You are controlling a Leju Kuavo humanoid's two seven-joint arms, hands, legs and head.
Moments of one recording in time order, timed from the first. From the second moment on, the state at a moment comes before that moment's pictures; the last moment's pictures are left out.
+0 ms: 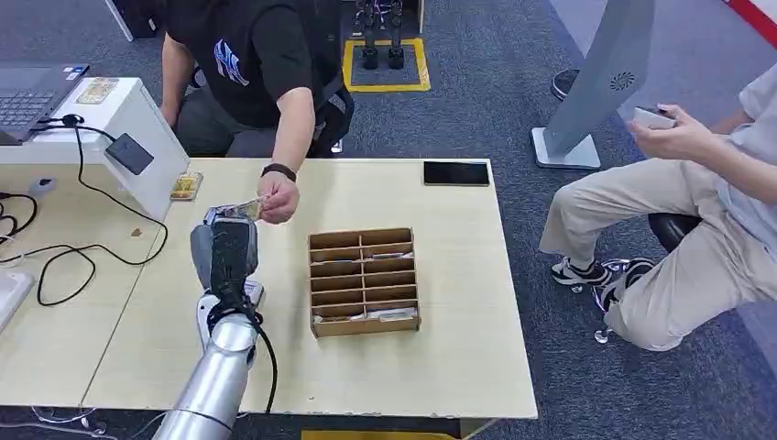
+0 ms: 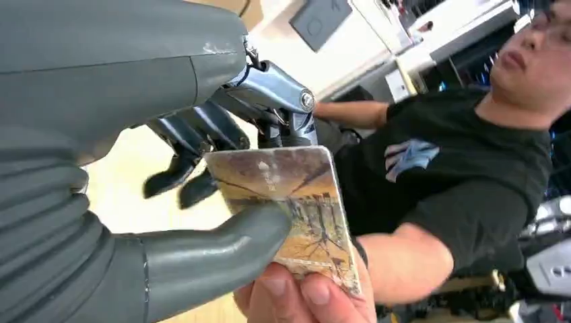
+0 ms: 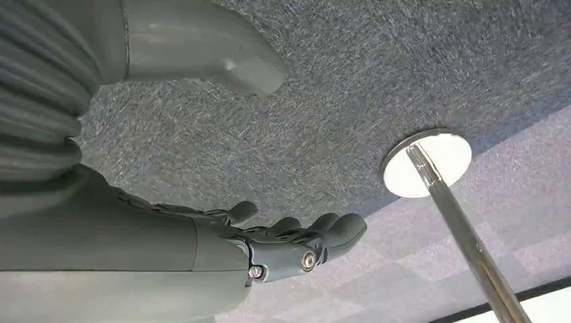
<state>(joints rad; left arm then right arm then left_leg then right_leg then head) -0.35 -0.18 -0.20 -1.17 -0.44 0.68 -0.26 -0.15 0.33 -1.53 -0.64 0.74 -0.67 -0.68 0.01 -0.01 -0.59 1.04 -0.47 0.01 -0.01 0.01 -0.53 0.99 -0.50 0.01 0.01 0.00</state>
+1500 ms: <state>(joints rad) -0.21 -0.16 -0.22 -1.45 -0.23 0.67 -0.32 -0.15 0.33 -1.54 -0.66 0.70 -0.67 -0.68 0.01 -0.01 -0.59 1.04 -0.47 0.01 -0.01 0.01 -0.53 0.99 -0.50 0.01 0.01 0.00</state>
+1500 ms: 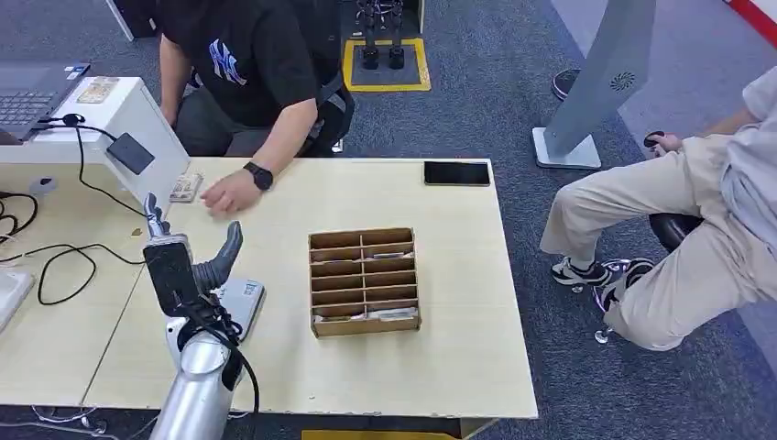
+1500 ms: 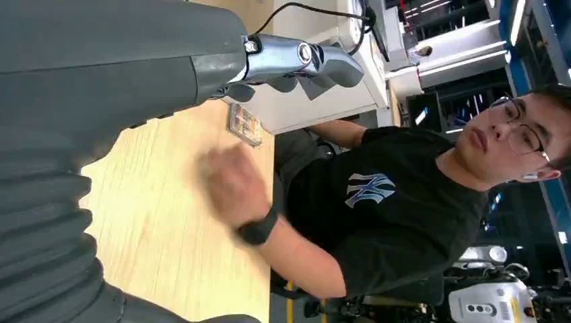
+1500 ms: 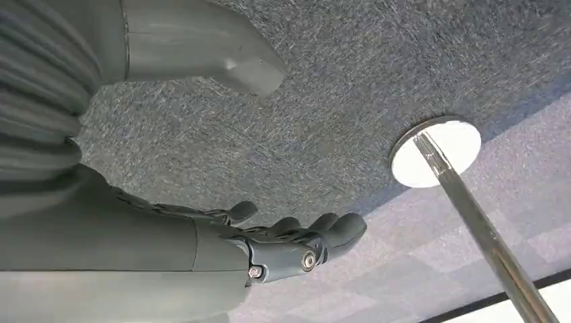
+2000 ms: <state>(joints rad) 0.04 -0.19 -0.23 -1.70 -0.65 0.70 -0.61 -0.15 0.33 -1.55 -0.66 0.68 -0.67 -0.68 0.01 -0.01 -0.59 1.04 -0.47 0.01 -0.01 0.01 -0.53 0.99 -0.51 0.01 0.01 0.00</state>
